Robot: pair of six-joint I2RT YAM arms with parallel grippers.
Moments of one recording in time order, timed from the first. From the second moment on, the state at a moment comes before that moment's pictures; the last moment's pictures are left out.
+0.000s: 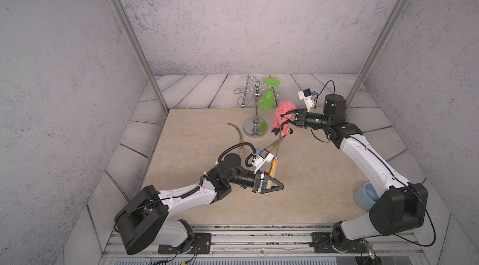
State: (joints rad) left arm -0.89 1.36 0.64 0.72 0.95 -0.97; right arm 0.24 1.46 1.33 -0.19 -0.93 0.61
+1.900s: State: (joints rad) left arm -0.88 1.37 0.86 0.07 0.61 -0.41; right arm 0.29 1.35 1.10 0.29 -0.81 1.16
